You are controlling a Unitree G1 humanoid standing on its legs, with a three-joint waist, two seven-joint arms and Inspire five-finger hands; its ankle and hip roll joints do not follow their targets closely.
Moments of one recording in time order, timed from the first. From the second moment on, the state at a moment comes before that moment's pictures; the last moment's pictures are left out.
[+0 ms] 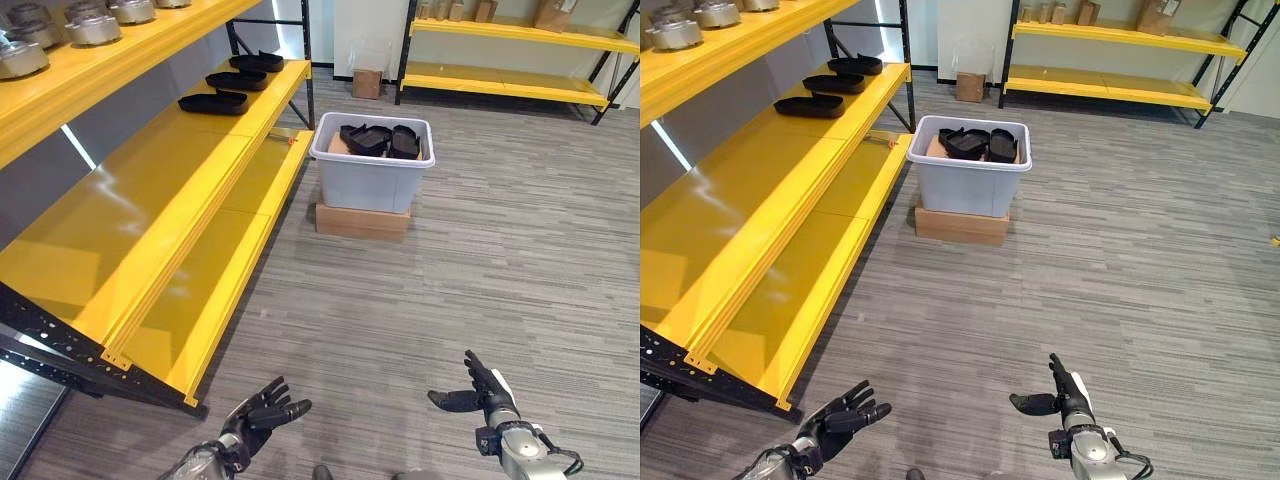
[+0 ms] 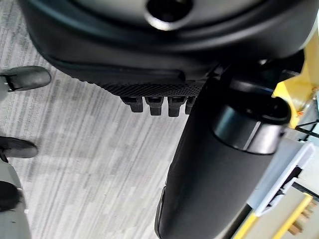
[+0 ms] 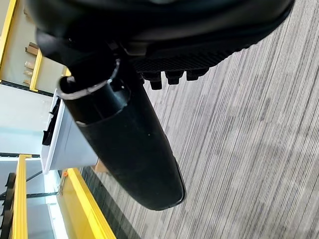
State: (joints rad) left arm 0.06 0.34 -0.12 0.71 -0.65 0.07 -0.36; right arm 0.06 -0.38 0.18 0.62 0.24 -0.11 -0.11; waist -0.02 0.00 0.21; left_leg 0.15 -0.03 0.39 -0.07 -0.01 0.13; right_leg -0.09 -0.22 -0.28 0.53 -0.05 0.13
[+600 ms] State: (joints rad) left arm 0.13 0.33 -0.11 0.73 -0.66 0.16 -0.35; right arm 0.11 -0.35 0.17 0.54 0.20 -0.14 -0.21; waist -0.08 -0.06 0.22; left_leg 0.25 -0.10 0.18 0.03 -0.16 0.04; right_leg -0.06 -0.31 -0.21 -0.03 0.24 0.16
